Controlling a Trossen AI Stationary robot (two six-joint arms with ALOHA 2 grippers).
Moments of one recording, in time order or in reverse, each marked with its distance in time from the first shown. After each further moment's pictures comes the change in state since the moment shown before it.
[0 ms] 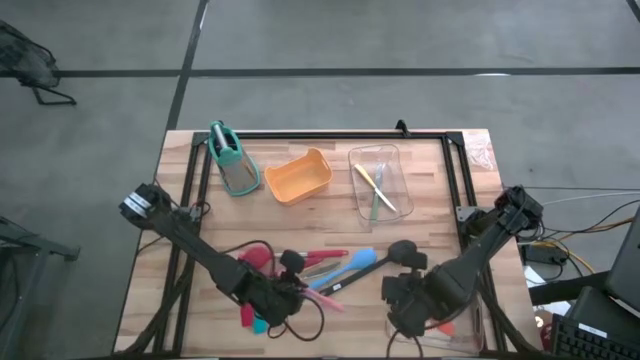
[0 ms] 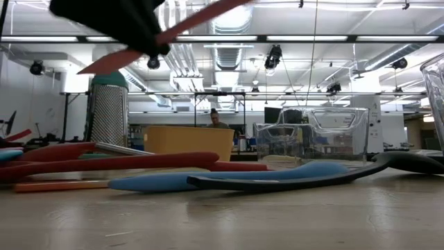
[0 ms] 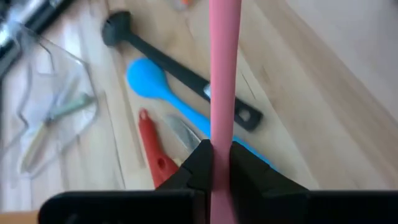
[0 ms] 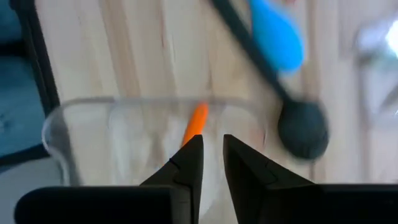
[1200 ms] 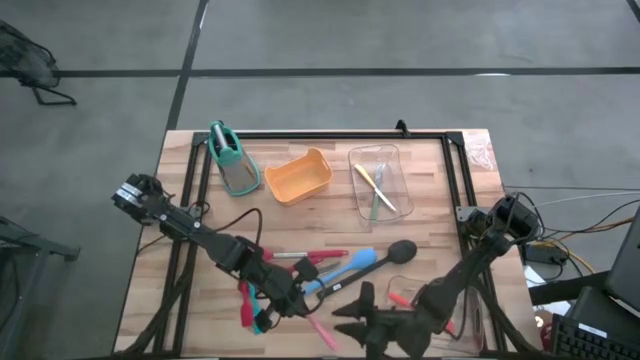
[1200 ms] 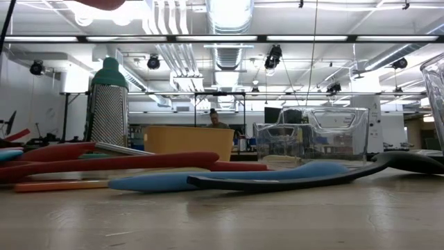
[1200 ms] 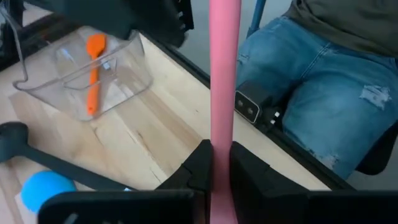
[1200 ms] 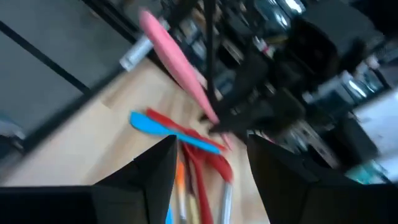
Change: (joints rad) left arm 0.117 -0.107 -0.002 0.201 0.621 0.148; right arm 0.060 0.090 -0.415 1.656 0.594 -1.351
